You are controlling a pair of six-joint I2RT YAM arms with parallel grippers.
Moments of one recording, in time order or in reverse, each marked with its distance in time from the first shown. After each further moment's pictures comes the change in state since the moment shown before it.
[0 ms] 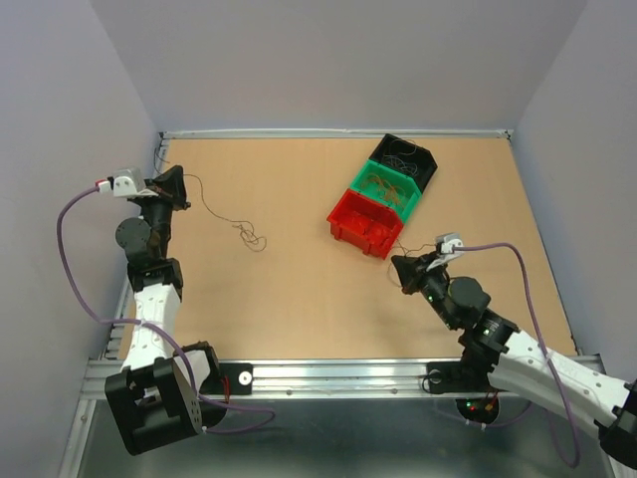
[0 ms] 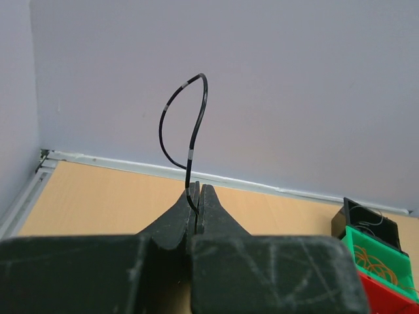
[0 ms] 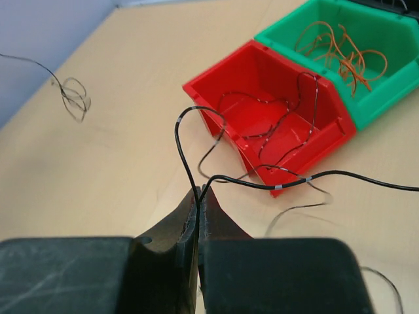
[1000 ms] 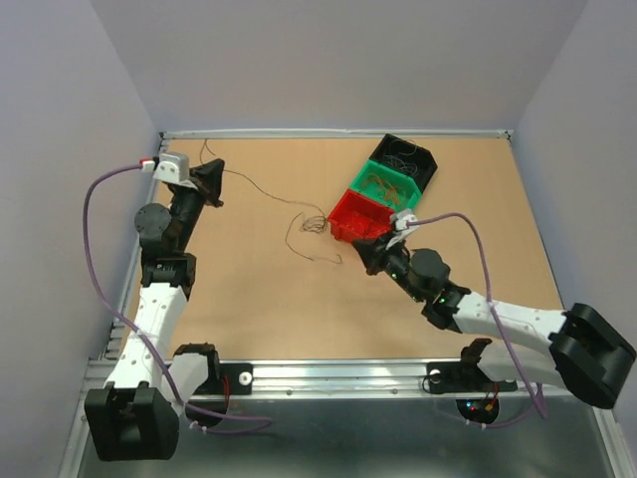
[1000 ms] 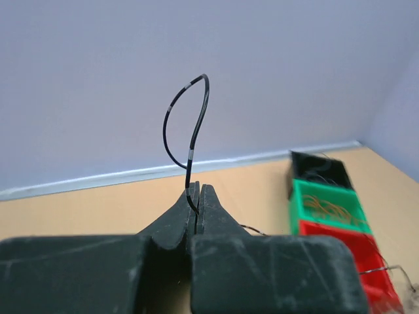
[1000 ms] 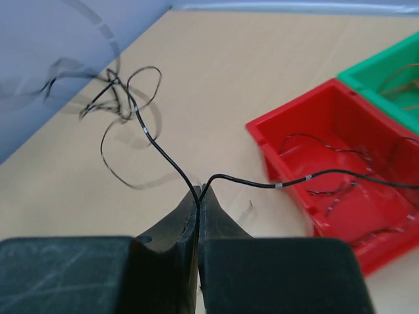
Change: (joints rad) left arm -0.303 -0.052 0.124 -0.212 0.058 0.208; right arm 0.000 0.698 0.212 0.443 -0.214 -0.050
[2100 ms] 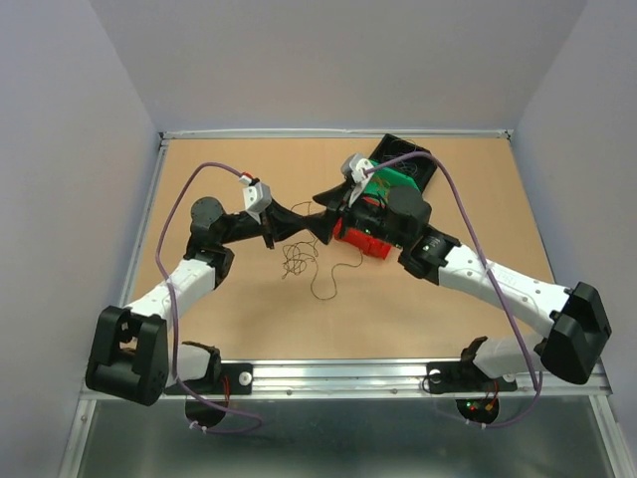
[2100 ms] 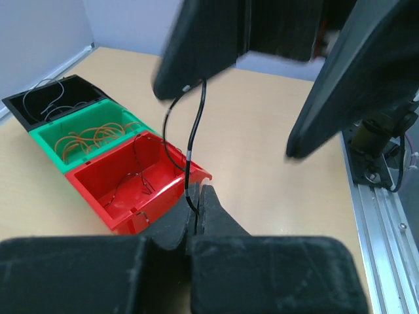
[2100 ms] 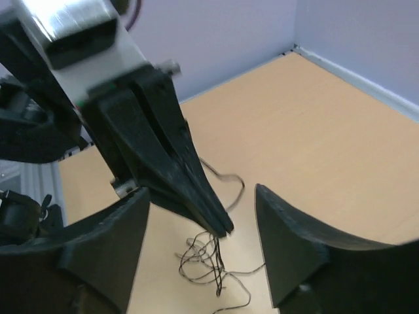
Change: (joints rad) left arm -0.253 0.325 -0.067 0.297 0.722 0.010; right arm 0.000 0.148 0.641 -0.404 -0.418 -0.146
